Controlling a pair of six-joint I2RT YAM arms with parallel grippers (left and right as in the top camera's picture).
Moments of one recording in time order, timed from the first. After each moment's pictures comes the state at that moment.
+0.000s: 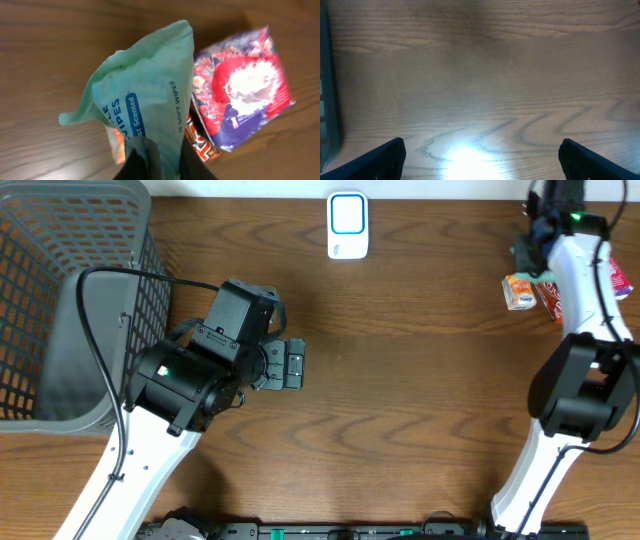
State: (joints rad) left arm -0.51 1.28 1.45 -1.21 -0.03 -0.38; right arm -0.17 2.21 2.00 -0.88 0.27 -0.19
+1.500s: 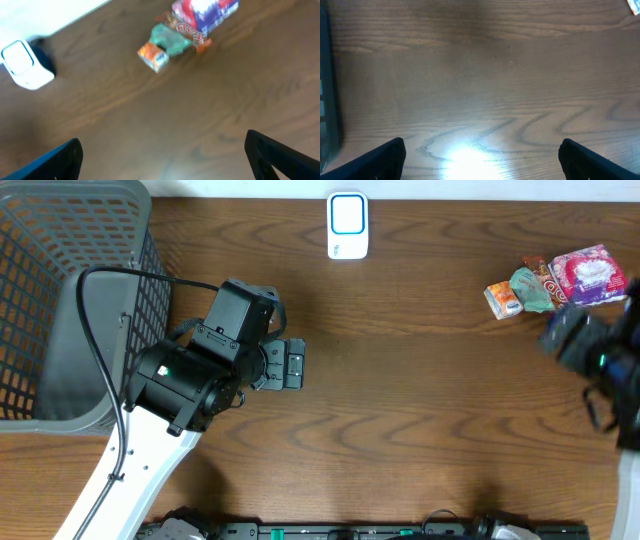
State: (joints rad) left arm -0.51 1.28 1.45 -1.21 -0.03 -0.38; right arm -0.24 1.11 1.46 -1.17 0.01 0.28
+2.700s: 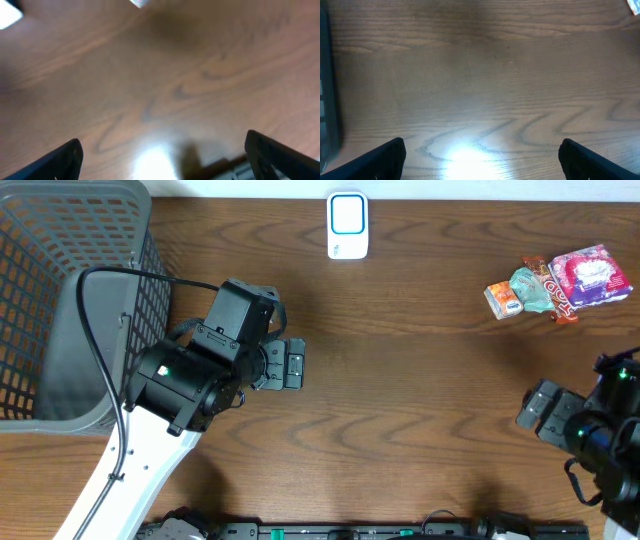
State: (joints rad) left arm -0.51 1.28 1.45 -1.21 -0.03 -0.38; right arm -0.21 0.90 1.32 -1.41 0.03 0.27
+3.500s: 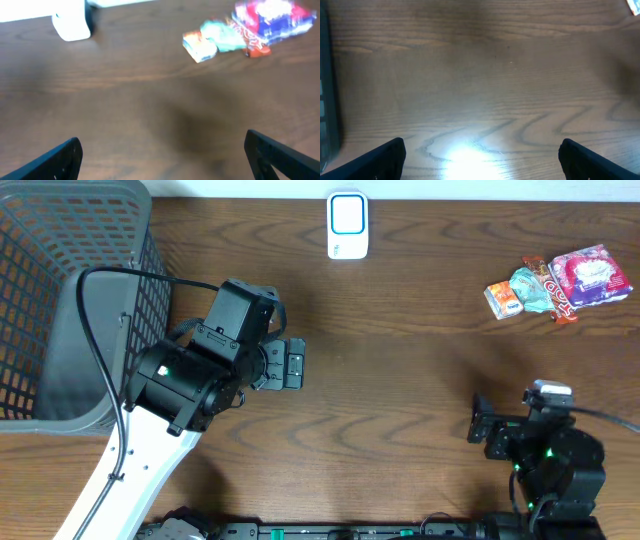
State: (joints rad) left arm -0.51 1.28 1.45 -1.21 -0.03 -0.38; right arm -0.03 0.36 0.56 -0.71 -0.03 0.10
